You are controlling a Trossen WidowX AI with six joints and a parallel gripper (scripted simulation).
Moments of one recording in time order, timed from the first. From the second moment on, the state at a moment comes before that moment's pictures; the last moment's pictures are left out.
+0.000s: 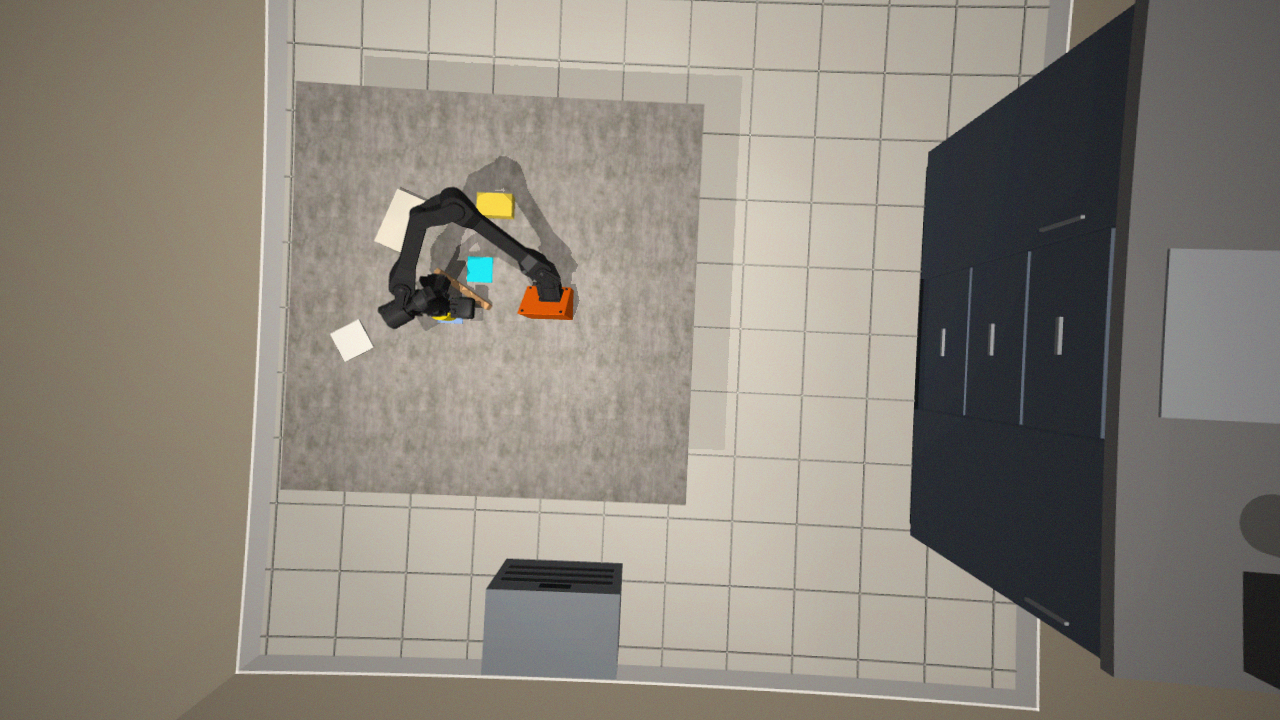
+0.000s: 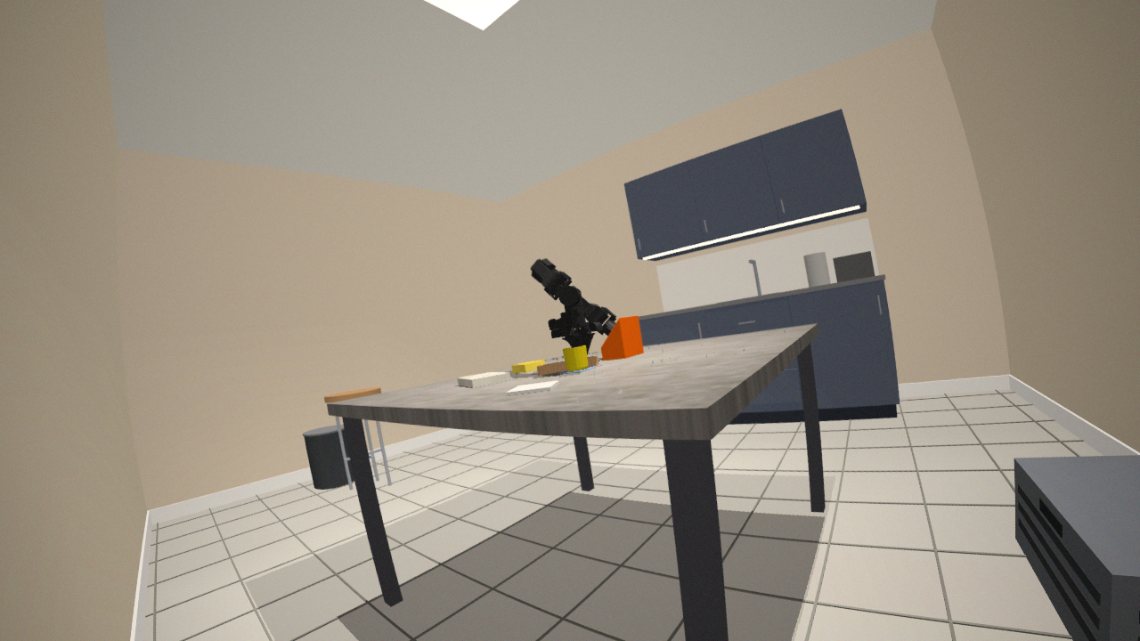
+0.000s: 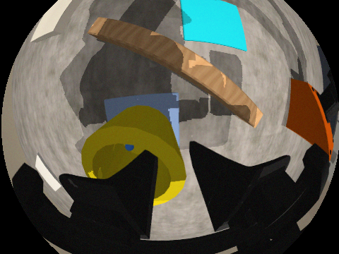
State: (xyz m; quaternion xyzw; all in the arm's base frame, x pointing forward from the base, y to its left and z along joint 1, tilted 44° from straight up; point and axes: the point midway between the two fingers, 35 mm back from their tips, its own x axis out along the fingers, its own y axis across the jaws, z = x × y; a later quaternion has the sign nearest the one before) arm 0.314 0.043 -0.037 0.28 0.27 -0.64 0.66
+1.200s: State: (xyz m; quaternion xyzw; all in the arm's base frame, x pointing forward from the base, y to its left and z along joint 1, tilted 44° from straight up) arm 0.310 0.075 -0.003 0.28 0.27 -0.64 0.66
